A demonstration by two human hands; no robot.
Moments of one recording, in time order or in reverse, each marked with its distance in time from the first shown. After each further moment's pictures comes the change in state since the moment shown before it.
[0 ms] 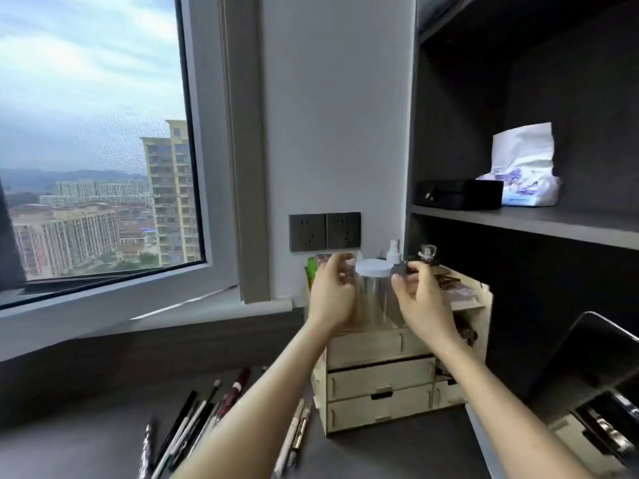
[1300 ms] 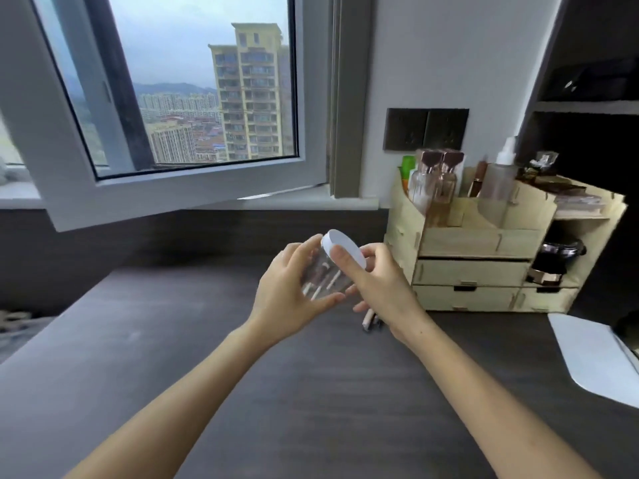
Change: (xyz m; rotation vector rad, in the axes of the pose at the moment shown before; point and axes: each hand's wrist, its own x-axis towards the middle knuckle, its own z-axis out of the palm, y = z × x) left_hand -0.173 -0.089 -0.168 0.543 0.087 0.220; right_hand -0.172 -0.122 0.086 0.448 -0.572 0.177
